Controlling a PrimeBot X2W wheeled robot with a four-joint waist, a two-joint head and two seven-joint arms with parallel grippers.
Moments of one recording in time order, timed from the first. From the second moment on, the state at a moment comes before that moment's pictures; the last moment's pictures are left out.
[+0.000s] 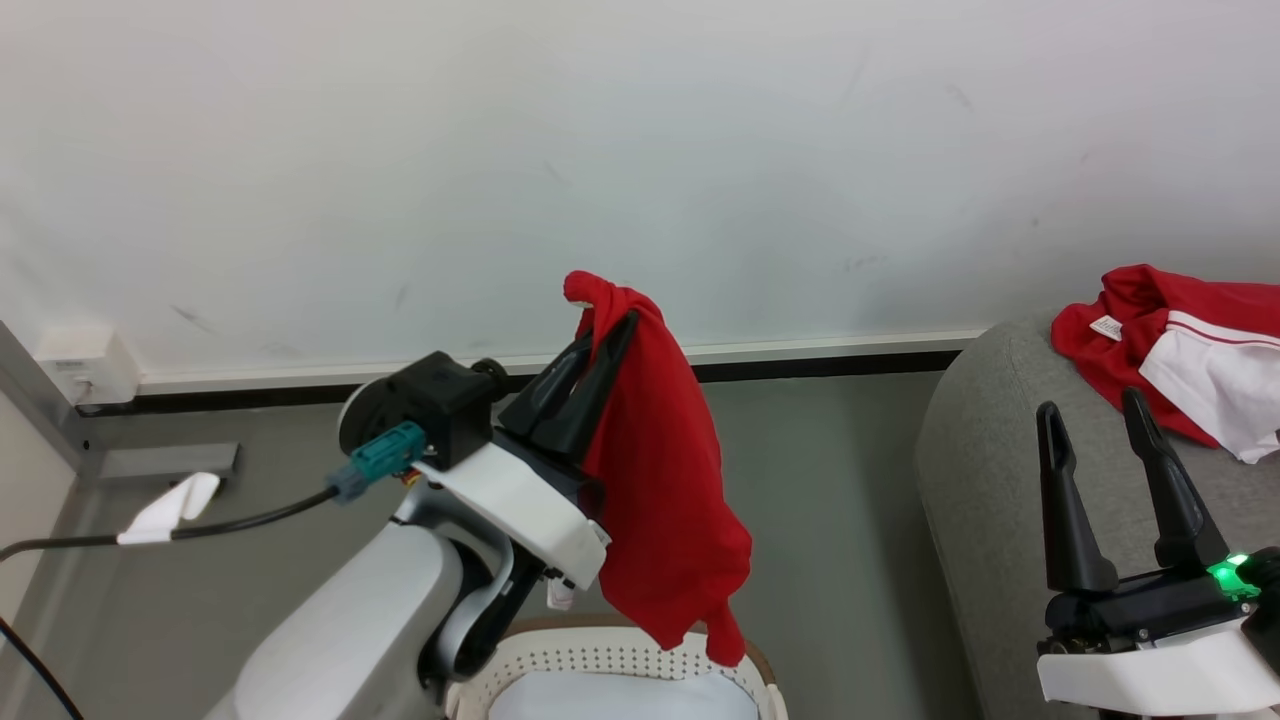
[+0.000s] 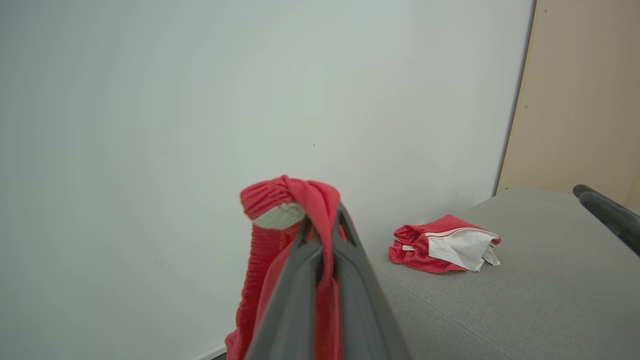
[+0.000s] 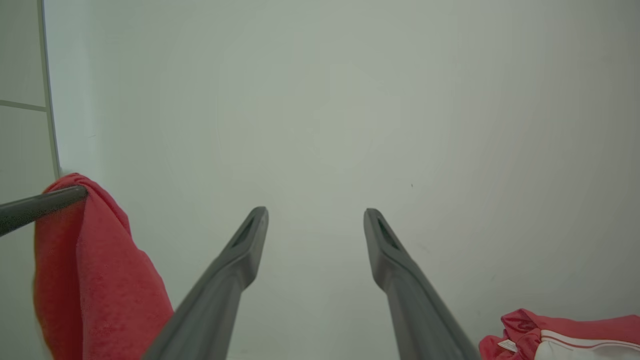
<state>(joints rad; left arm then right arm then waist) -0.61 0.32 -0.70 0.11 -0.58 0.05 -0.15 -0.13 -0.14 0.12 -0.06 0.37 0.13 -0.26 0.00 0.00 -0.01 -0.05</state>
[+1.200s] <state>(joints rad) -0.59 0.26 -0.80 0.06 -0.59 0.07 -0.11 -0.25 -0.08 0.58 0.26 0.47 0.13 -0.25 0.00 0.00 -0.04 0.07</state>
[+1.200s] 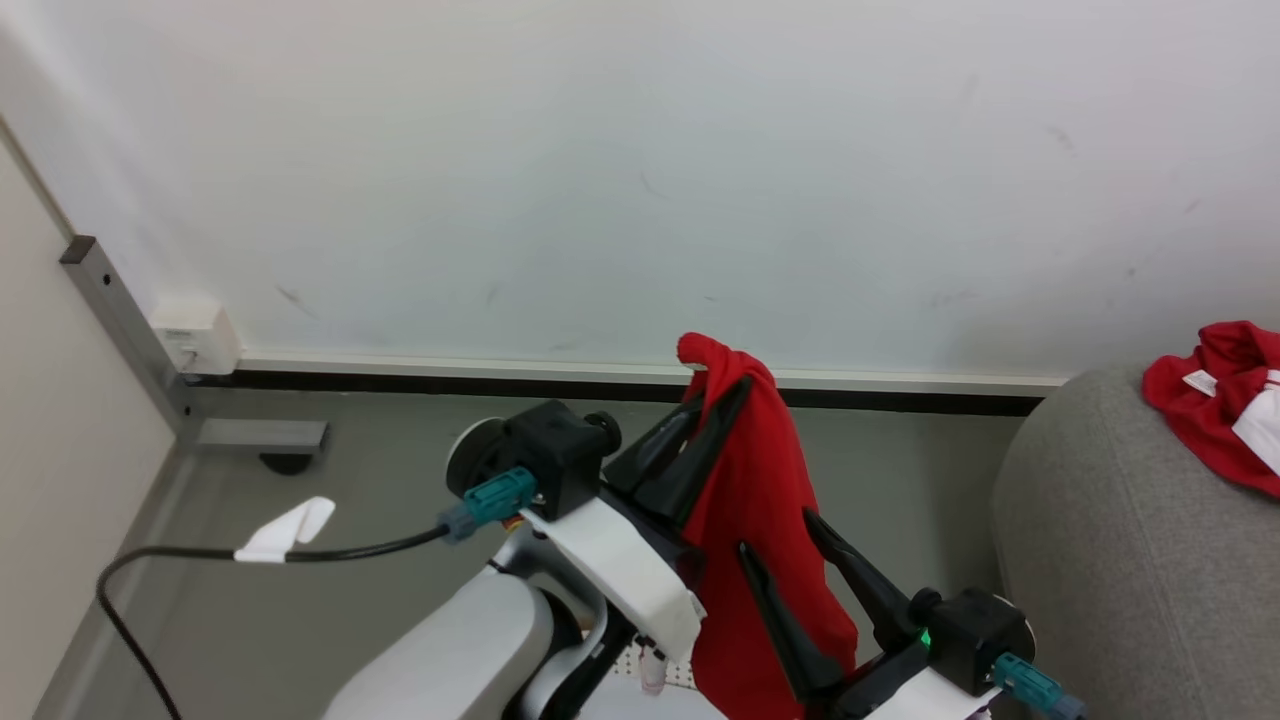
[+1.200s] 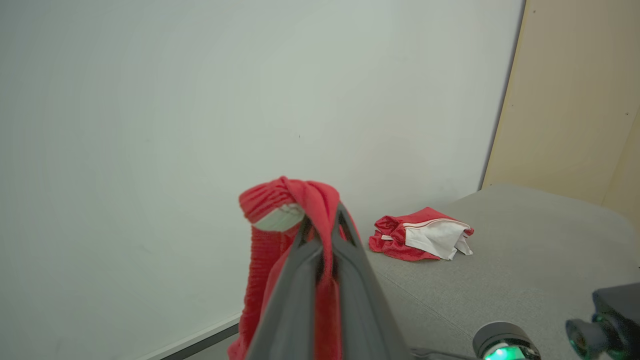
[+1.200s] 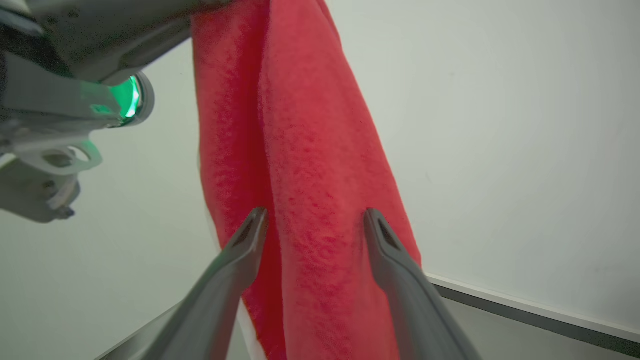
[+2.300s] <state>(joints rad) -0.58 0.25 -0.87 0.01 -0.59 0.07 -0.07 -0.35 -0.05 0.60 0.58 0.56 0.13 -0.26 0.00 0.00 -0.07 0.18</state>
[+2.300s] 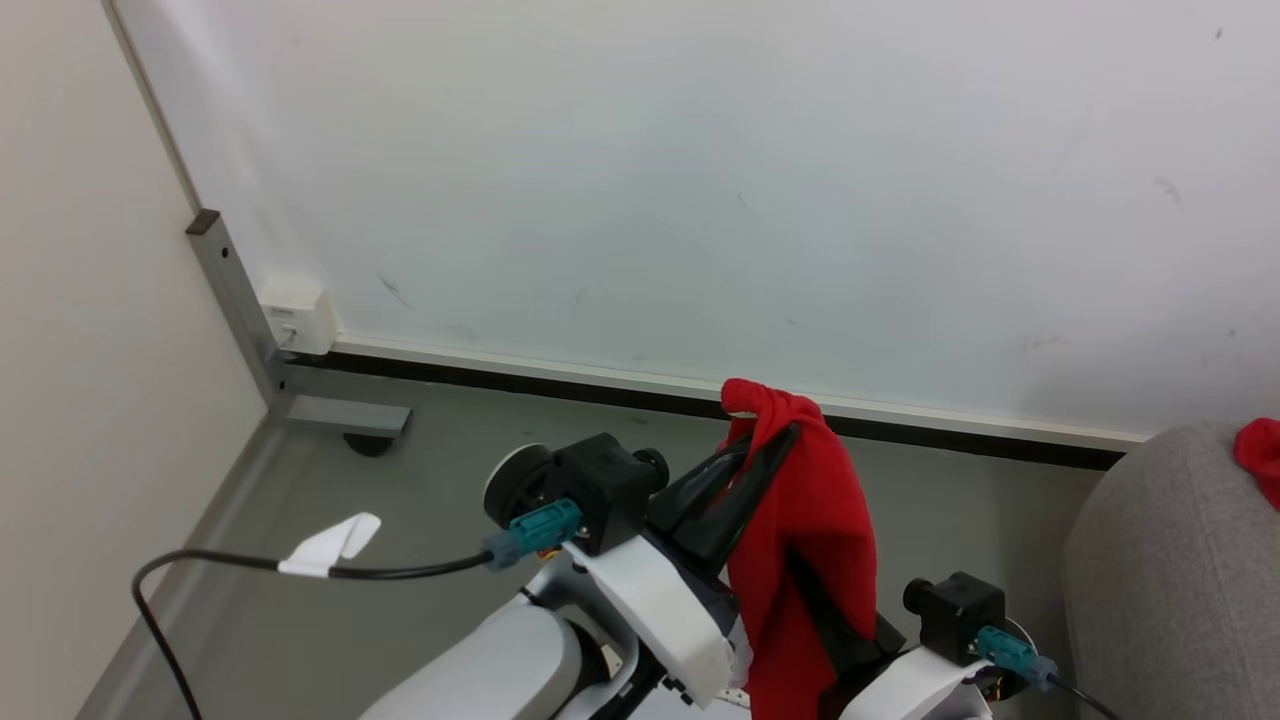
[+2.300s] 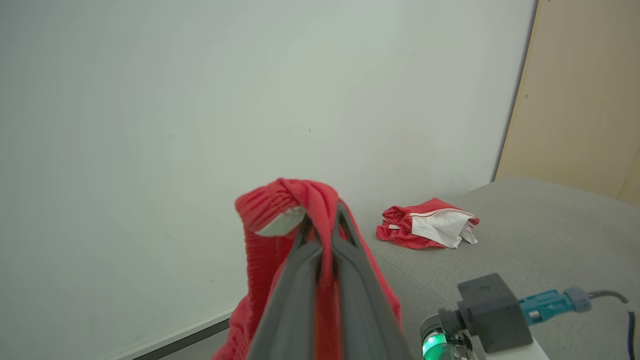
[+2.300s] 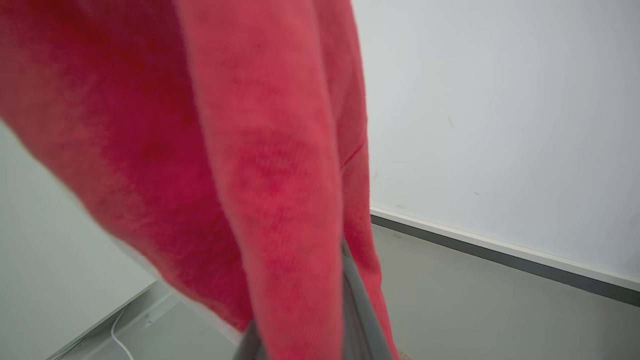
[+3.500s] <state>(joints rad) -0.50 0.28 -0.89 0.03 -0.62 0.09 -0.11 -0.32 -0.15 0.25 0.38 0.50 0.13 -0.26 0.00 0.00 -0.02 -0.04</state>
